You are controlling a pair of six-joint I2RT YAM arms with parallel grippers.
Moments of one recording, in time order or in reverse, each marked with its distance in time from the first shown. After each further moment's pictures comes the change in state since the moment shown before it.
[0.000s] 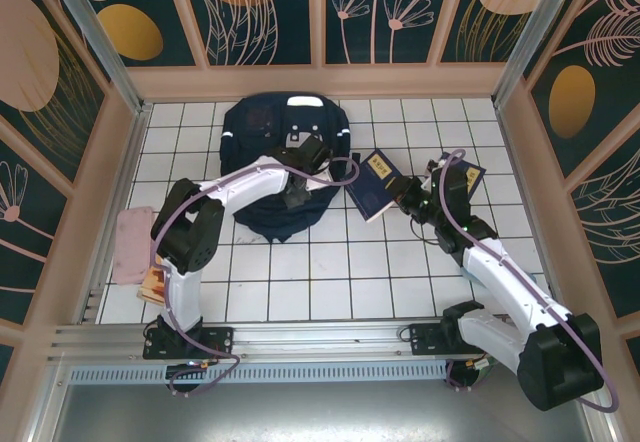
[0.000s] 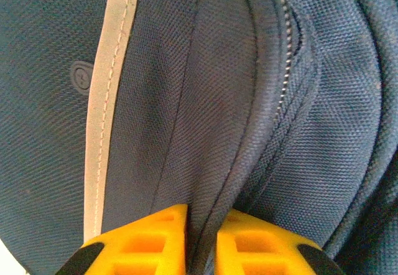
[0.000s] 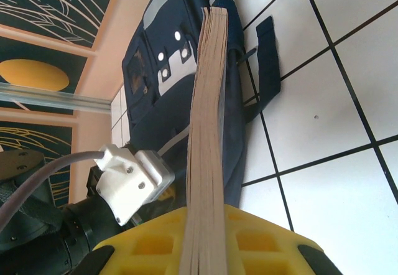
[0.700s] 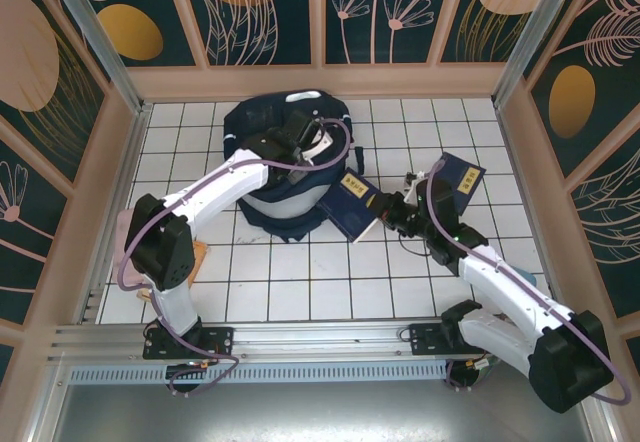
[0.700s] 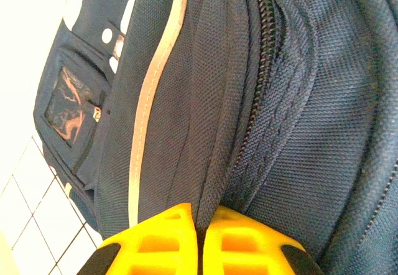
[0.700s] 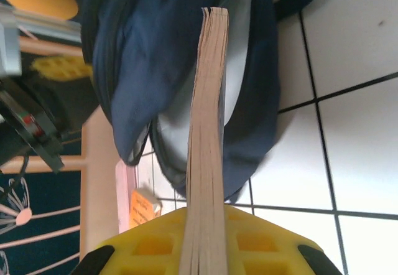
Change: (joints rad) left arm 0.007 -0.176 0.059 0.103 -0.016 -0.177; right arm 0.151 -0.019 -0.060 0.029 -0.081 0.042
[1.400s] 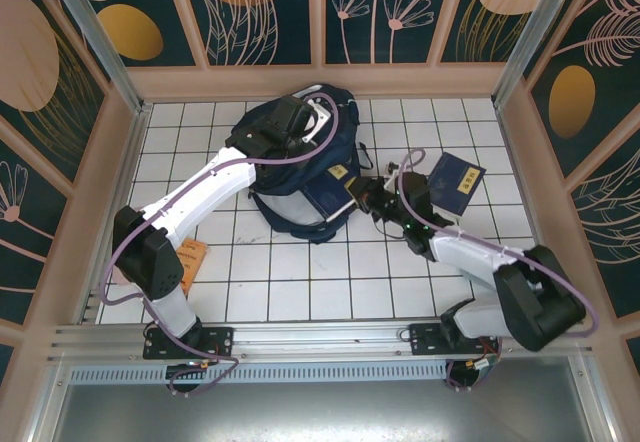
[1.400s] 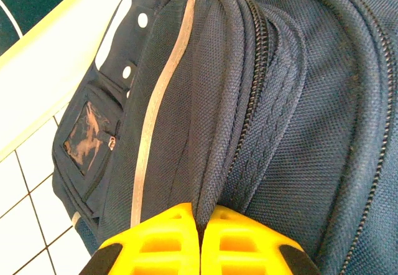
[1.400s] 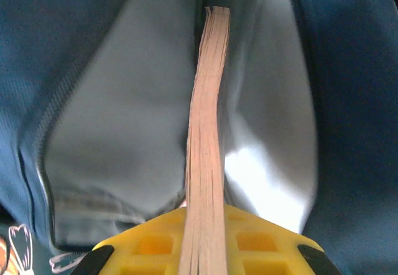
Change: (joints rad) left arm 0.000 -0.084 0.053 0.035 0.098 -0.191; right arm 0.053 0.356 0.007 0.542 0.035 0.262
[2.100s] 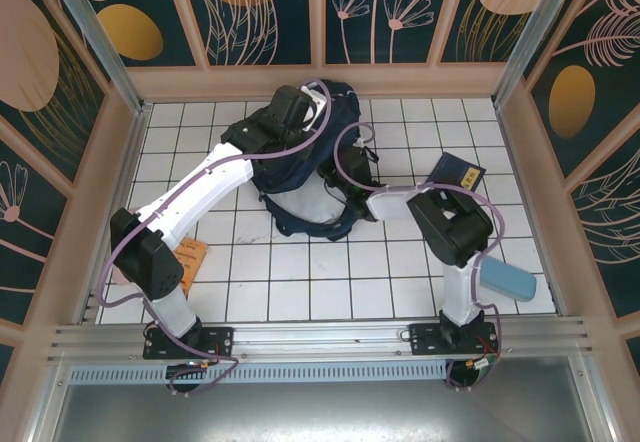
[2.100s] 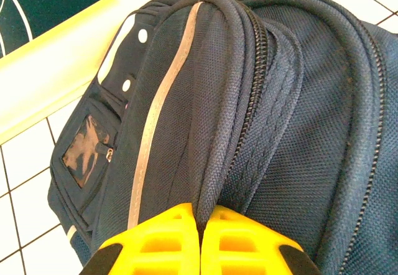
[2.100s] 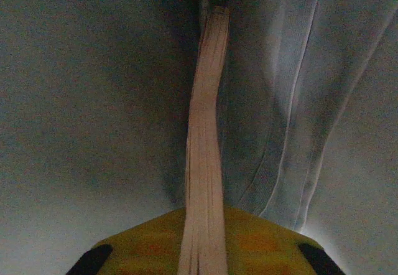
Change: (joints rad) left arm 0.000 0.000 0.081 -0.022 0.019 -0.138; right arm 0.129 0.663 0.506 0.208 0.392 0.069
